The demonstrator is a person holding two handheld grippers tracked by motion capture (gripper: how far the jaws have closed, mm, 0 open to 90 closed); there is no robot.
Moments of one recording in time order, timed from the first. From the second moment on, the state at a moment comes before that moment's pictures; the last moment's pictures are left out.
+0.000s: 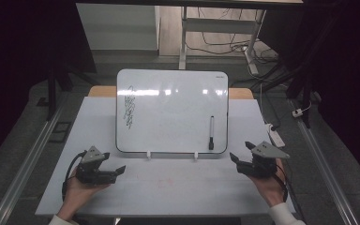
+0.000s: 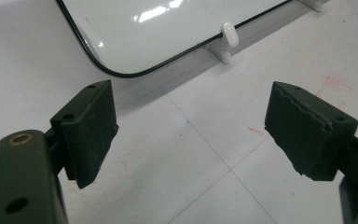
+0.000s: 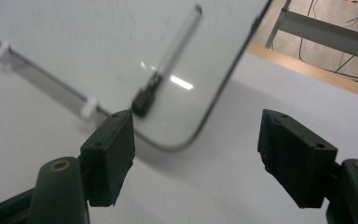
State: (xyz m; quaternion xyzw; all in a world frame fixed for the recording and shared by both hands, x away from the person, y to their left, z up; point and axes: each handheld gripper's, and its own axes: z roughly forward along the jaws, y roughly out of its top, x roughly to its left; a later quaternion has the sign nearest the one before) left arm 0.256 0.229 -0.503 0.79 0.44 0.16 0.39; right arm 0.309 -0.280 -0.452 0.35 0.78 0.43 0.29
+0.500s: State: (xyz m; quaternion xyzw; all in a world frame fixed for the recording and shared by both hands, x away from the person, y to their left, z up) left arm 0.254 0.230 -0.506 0.79 0.44 0.16 0.39; right arm 0.377 -0.205 -0.429 0.41 0.77 0.40 0.29
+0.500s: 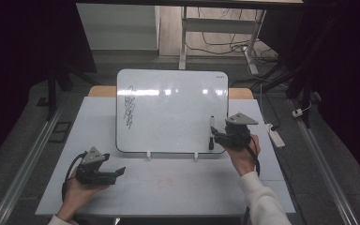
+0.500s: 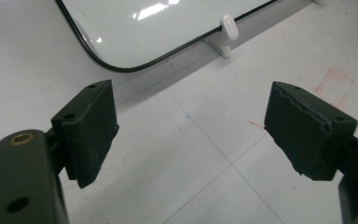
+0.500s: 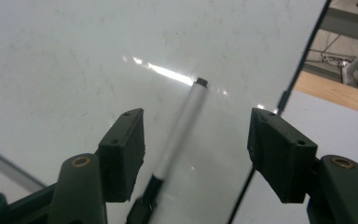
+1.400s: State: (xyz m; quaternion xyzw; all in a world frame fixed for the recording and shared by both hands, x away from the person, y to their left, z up) left arm 0.249 0.243 -0.511 0.79 0.45 0.17 0.39; right arm 0.406 -0.157 -0.440 0.47 0.74 0.32 0.35
